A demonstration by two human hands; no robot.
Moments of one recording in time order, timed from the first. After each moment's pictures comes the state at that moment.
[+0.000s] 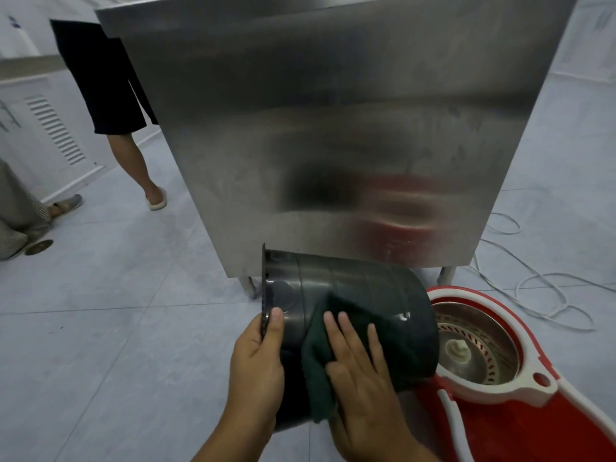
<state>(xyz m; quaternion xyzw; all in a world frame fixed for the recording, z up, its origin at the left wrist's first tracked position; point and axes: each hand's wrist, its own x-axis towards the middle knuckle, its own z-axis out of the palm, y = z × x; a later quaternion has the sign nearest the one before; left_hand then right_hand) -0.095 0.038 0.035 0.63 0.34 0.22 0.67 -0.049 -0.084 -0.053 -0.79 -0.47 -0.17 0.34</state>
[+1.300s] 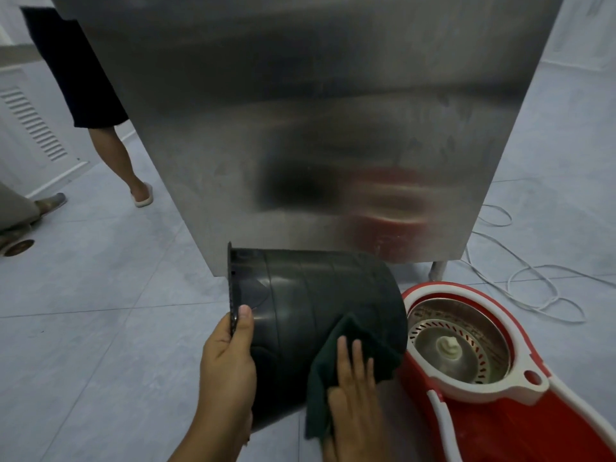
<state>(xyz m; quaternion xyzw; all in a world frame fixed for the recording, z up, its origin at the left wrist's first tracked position) -0.079 0.043 0.032 0.60 0.38 0.24 0.66 -0.039 -0.083 -0.107 -0.86 -0.38 -0.16 0.31</state>
